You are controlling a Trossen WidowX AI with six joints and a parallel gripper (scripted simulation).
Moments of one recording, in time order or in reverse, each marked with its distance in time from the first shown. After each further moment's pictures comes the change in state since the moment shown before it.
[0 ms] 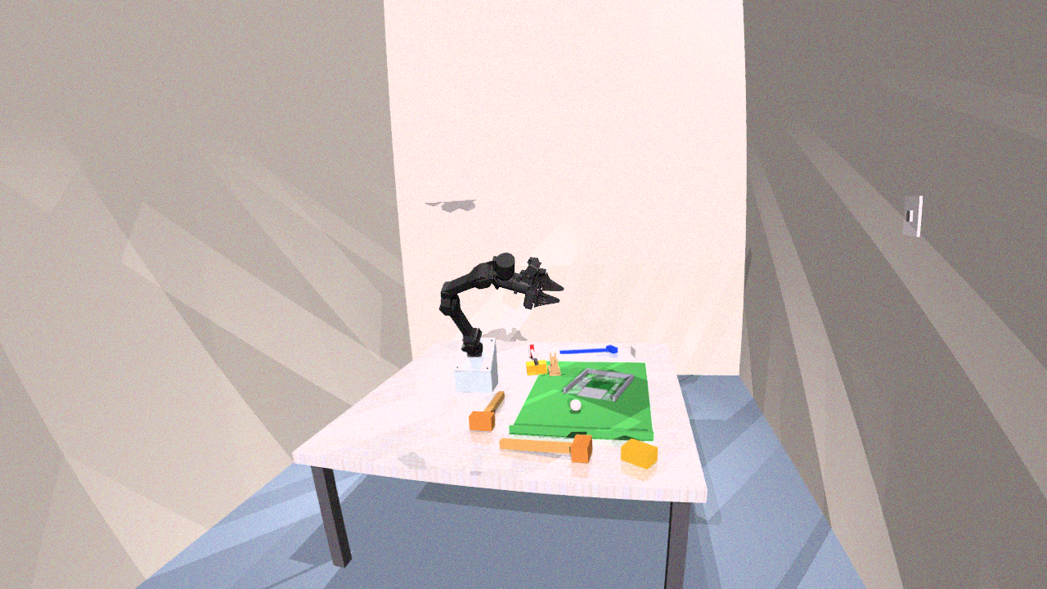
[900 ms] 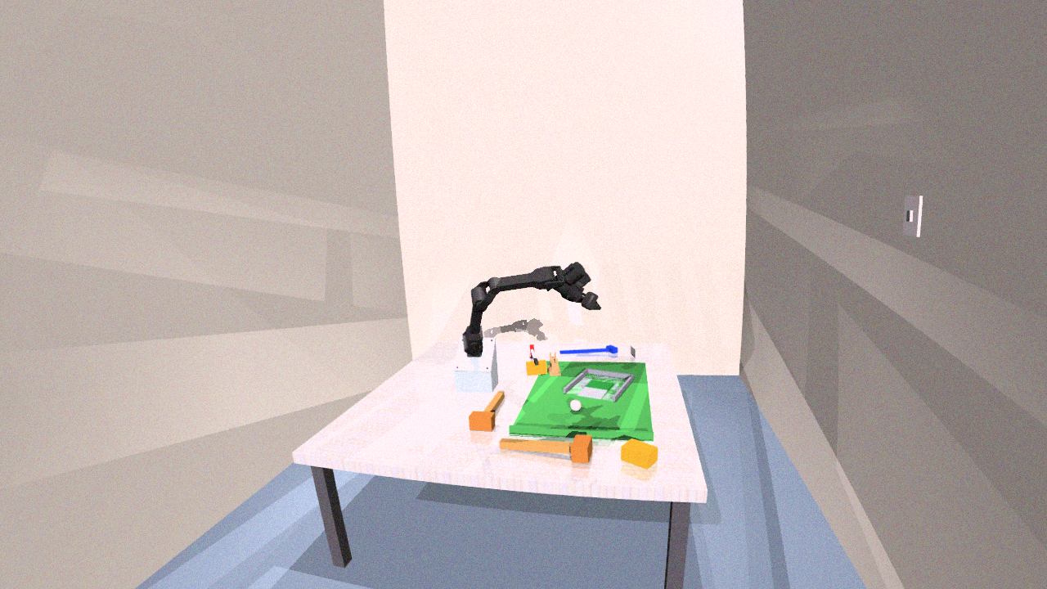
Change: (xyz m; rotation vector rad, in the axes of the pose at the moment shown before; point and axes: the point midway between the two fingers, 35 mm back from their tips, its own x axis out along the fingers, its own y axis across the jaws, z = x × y) arm 0.124 0.287 -0.145 -0.438 0.400 0.563
